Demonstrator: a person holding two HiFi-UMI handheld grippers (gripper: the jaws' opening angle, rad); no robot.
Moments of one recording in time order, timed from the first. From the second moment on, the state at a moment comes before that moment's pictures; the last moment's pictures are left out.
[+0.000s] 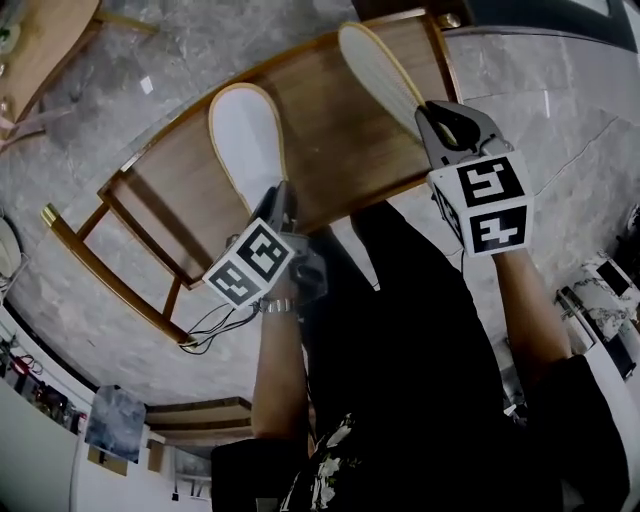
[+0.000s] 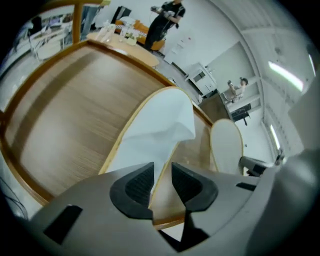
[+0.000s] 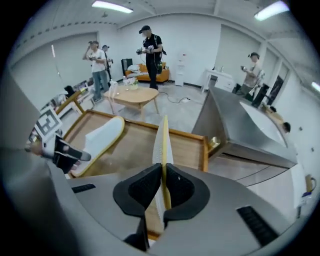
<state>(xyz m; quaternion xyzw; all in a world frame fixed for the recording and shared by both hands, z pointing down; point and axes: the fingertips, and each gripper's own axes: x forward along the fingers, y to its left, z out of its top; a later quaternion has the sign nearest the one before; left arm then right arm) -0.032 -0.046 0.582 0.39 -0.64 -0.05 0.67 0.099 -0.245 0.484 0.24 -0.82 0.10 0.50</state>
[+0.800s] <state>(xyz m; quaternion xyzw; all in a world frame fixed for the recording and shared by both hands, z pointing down) -0.015 -0.069 0.537 0.50 -0.63 0.04 0.59 0.060 -0.175 0.515 0.22 -0.84 0.16 0.47</state>
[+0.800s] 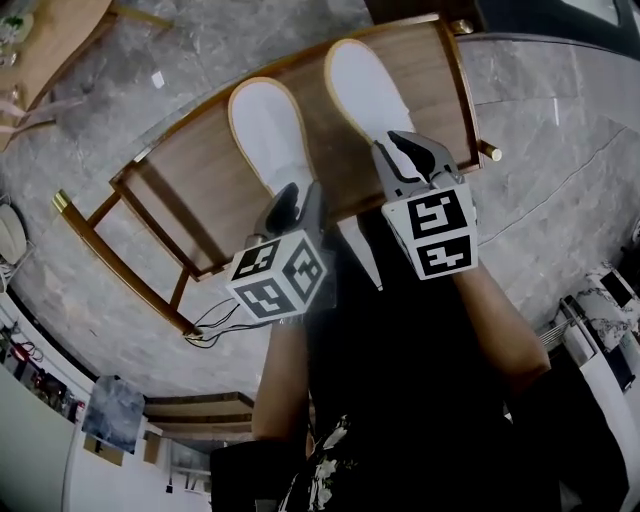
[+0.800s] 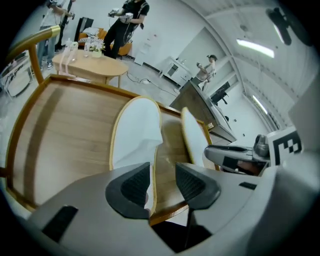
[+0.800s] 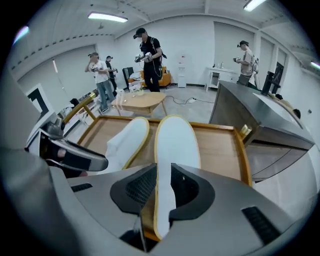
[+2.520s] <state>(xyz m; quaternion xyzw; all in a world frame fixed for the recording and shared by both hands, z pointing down) -0.110 -0.049 0.491 0.59 -0.61 0.21 0.48 -0.012 -0.155 0.476 0.29 -0.84 0.35 0.29</state>
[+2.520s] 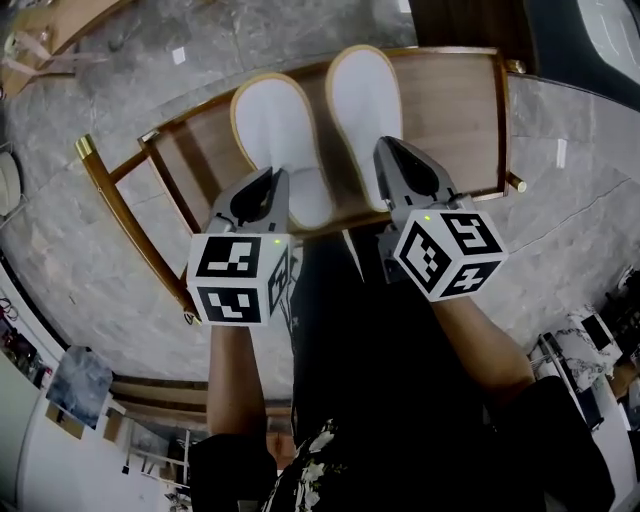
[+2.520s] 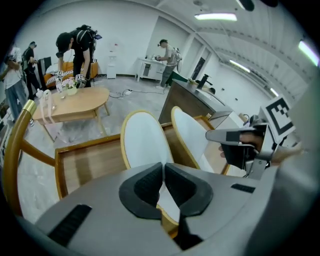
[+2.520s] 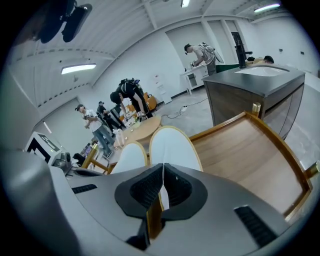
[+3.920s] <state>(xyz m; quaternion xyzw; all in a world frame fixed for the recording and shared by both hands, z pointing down) -0.096 -0.051 0.533 0.60 -0.59 0.15 0.52 -0.037 -0.122 0.523 0.21 -0.86 0.34 0.33</state>
